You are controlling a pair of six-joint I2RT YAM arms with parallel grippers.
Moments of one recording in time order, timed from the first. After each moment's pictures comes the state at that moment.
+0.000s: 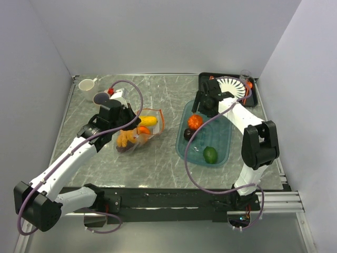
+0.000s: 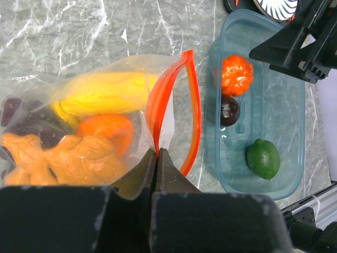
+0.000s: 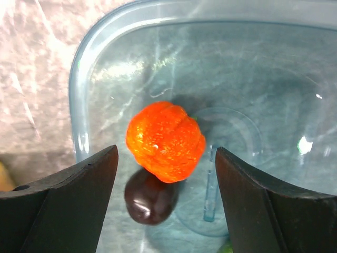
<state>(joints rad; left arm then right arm) -0.49 1.10 0.99 -0.39 -0.01 -0.57 0.30 1.77 1.39 -0.59 0.10 0.54</state>
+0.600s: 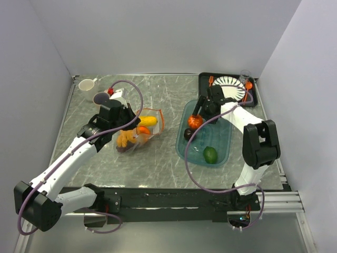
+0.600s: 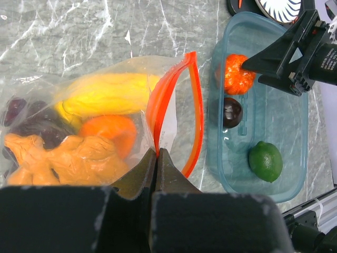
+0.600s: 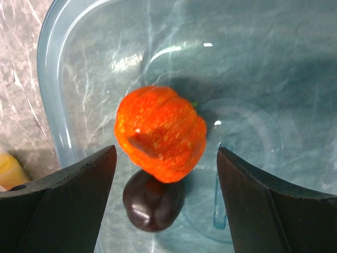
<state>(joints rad) -0.49 1.11 0.99 -0.39 -0.02 -0.57 0.25 1.77 1.27 -0.48 -0.02 0.63</state>
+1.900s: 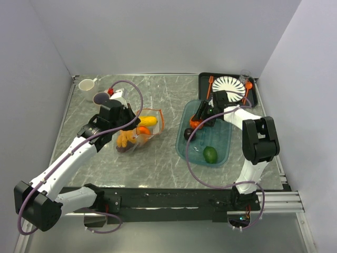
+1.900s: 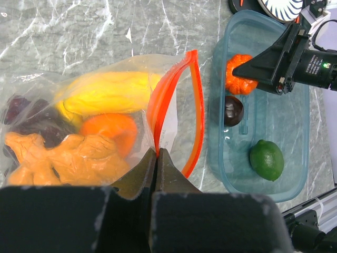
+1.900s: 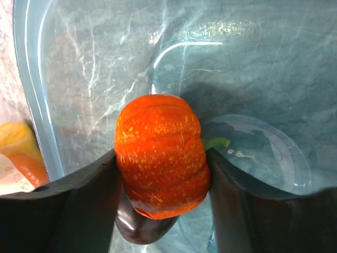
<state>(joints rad) -0.49 1.11 0.99 -0.39 -0.02 -0.57 0.17 1.83 1.16 -0.29 -0.31 0.56</state>
